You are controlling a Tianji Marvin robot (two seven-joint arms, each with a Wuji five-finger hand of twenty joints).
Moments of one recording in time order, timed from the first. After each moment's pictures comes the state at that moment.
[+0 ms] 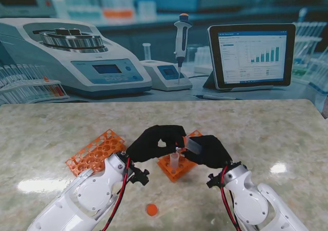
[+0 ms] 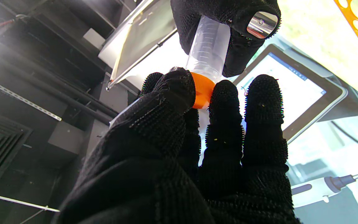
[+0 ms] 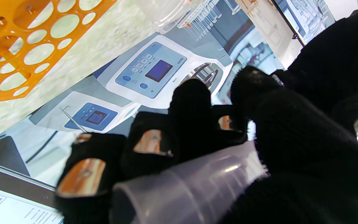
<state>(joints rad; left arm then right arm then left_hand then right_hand) 1.51 -1.14 -1.00 -1.69 0.16 -0.48 0.01 -1.70 -1.14 1.24 -1.68 -0.49 -0.34 -0.18 1.19 -0.52 0.42 -0.09 0.76 0.00 0.77 0.53 0.72 0.03 0.22 0.95 0.76 0.14 0.49 1.27 0.63 0.17 0.99 0.59 0.63 -0.64 0.80 -0.02 0.98 -0.22 1.27 1.41 1.35 -0.12 0.87 0.88 1.28 -0.14 1.39 0.89 1.14 -0.01 1.73 0.76</state>
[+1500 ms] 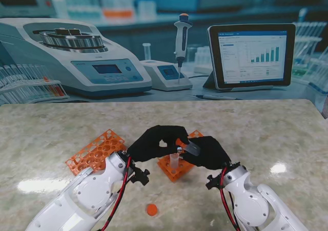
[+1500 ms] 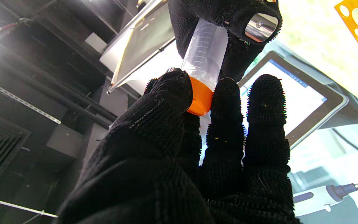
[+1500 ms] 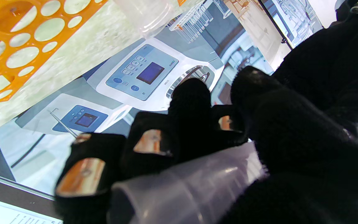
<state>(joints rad) 1.50 -1.14 -0.99 -1.70 0.13 -0.47 -0.02 -1.70 -1.13 1.24 -1.69 -0.50 -0.38 -0.17 1.19 -0.49 0.38 -0.09 0.73 0.00 0.57 0.43 0.72 0.04 0.21 0.89 0.77 0.15 0.45 1.20 0.63 0.19 0.99 0.59 0.63 -0.64 0.80 -0.02 0.98 -0.22 1.27 1.41 1.35 -0.12 0.86 0.88 1.28 -0.14 1.39 0.89 1.14 -0.01 1.73 0.76</state>
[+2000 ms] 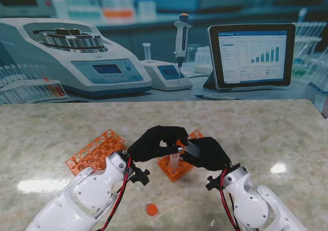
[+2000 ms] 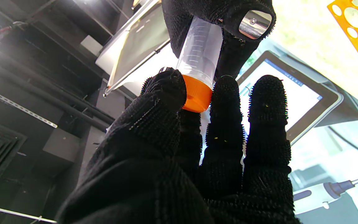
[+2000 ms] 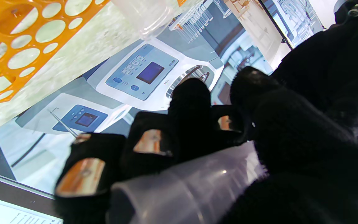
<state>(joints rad) 1.50 -1.14 -0.99 -1.71 0.16 -0.45 -0.02 -1.71 -1.13 1.24 -1.69 -0.51 -0.38 -0.19 1.19 -0.45 0.28 -0.09 0.73 -0.02 0.66 0.46 0.75 0.05 0.20 0.84 0.78 0.15 0.45 1.09 0.62 0.21 0.99 0.59 0.63 -0.64 0.80 -0.02 0.98 -0.21 1.27 1.41 1.35 -0.12 0.86 0.88 1.28 -0.14 1.39 0.89 1.14 -0.01 1.73 0.76</state>
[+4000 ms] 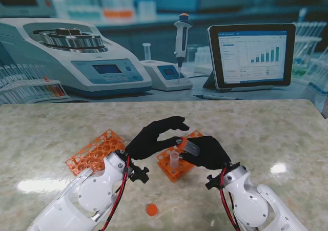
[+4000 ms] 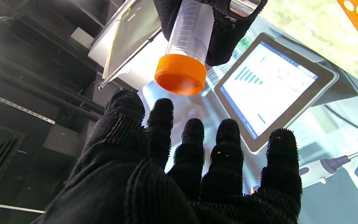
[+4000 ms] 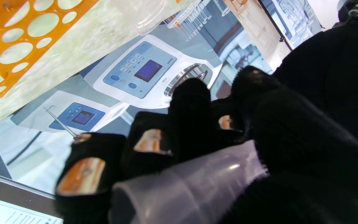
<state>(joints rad) 1.53 -1.15 -1.02 -1.73 0.23 -0.42 0.05 -1.70 -1.14 1.24 -1.69 -0.51 -0.39 -0.19 1.02 -0.16 0.01 -0.01 0.58 0.07 0.33 0.36 0.48 0.10 0.13 0.36 0.40 0.16 0.15 0.46 0.06 0.39 0.60 0.47 0.63 -0.64 0.79 -0.02 0.98 -0.22 1.26 1.41 1.35 -0.12 0.86 0.88 1.28 -0.14 1.39 0.88 1.14 -0.01 1.73 0.75</state>
